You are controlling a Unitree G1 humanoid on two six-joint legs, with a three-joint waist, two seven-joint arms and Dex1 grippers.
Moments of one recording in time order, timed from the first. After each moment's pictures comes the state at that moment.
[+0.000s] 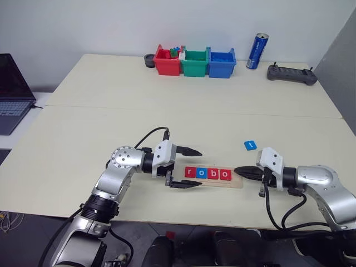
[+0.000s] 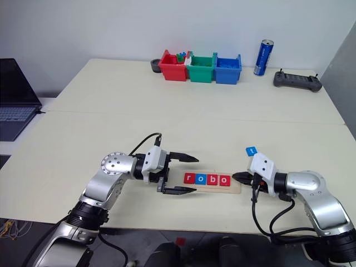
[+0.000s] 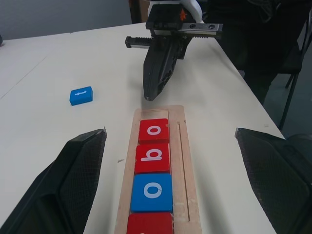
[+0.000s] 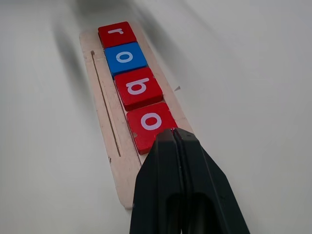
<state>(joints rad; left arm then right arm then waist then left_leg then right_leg) -0.46 0.48 -0.23 0.09 -0.30 0.01 -1.32 -0.15 -0.76 0.07 -0.27 0.25 0.38 1.00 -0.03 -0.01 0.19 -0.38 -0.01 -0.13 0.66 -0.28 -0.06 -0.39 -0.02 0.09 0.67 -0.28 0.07</state>
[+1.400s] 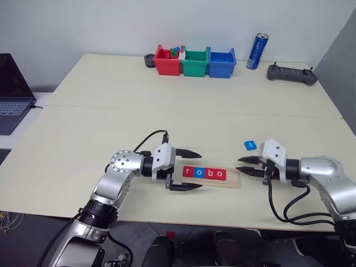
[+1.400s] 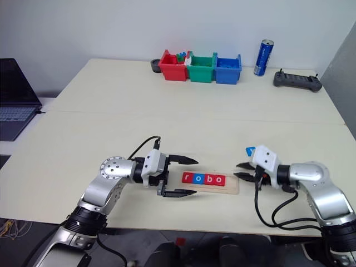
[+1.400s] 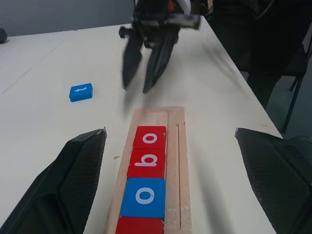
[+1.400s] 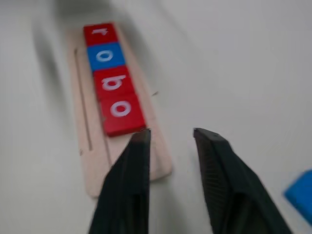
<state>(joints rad) -0.42 0.48 -0.23 0.05 -0.31 0.01 -1.28 -0.23 -0.79 0.00 -0.27 0.28 0.46 1.00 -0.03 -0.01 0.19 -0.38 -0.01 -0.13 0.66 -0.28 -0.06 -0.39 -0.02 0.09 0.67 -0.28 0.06</state>
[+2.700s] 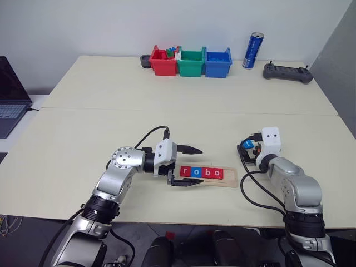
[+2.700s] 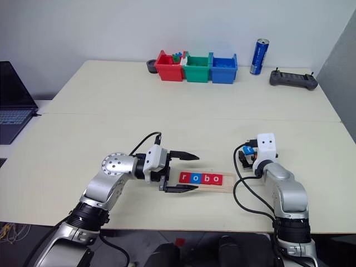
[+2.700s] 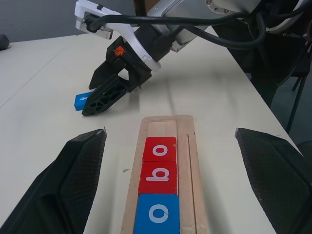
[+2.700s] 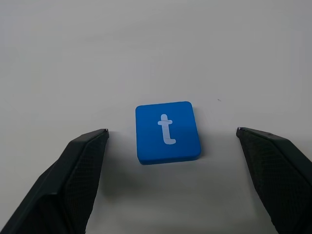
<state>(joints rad) -0.46 0.47 -0.23 0.07 -0.31 0.02 -1.28 -0.34 -0.25 -0.13 -0.20 0.17 0.91 0.17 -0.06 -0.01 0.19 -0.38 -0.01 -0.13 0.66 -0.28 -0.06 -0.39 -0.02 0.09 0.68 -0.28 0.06</state>
